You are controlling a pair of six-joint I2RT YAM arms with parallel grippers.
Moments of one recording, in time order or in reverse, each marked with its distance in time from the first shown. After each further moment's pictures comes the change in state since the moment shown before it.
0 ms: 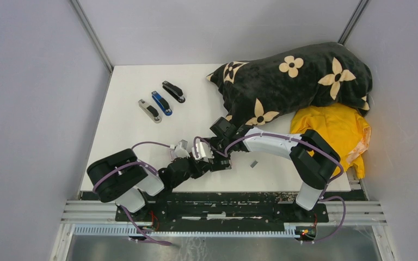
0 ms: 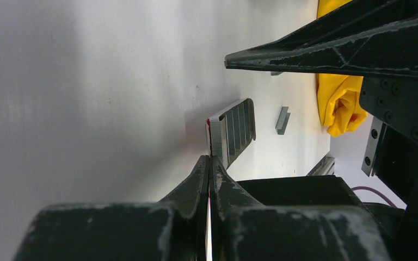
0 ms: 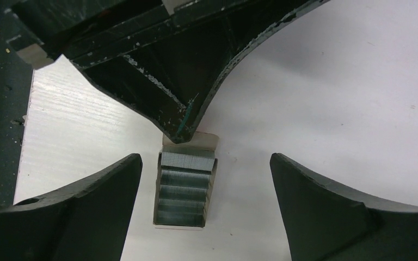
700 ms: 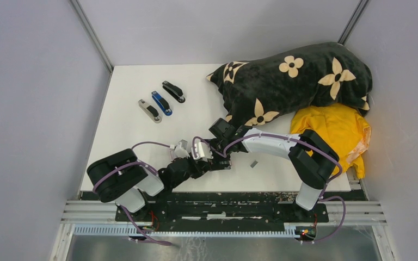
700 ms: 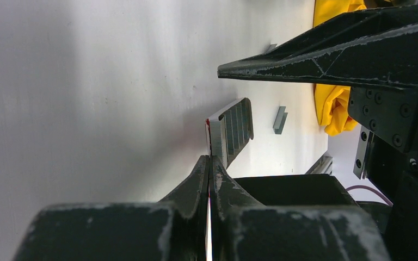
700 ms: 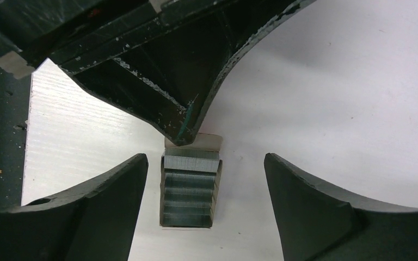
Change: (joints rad) left arm 0.000 0.000 -0.004 0.014 0.003 0.000; right arm 0.014 0.013 0.001 0.005 0.034 0.055
